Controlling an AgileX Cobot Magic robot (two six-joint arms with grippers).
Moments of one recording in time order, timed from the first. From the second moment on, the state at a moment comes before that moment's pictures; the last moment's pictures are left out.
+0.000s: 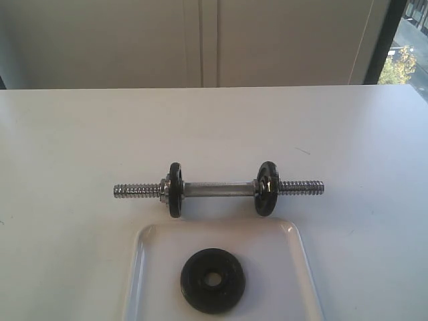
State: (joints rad) left arm -0.01 0.00 0.02 -0.13 -0.32 -0.23; right arm 0.12 0.00 0.00 0.03 0.34 0.09
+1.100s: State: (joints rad) left arm -0.43 1.38 -0.98 -0.29 0.85 0.63; right arm 0.12 0.00 0.00 0.03 0.34 0.09
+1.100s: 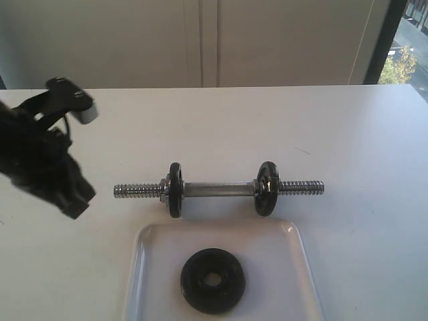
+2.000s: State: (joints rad) left arm -0.79 1.95 -1.48 -0.26 0.64 1.18; right arm 0.15 0.00 0.00 0.03 0.34 0.09
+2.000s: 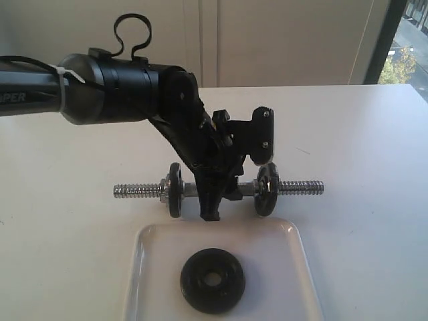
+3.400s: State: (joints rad) left arm -0.79 2.10 -1.48 -0.30 0.40 1.18; right arm 0.15 0.00 0.00 0.03 0.34 0.09
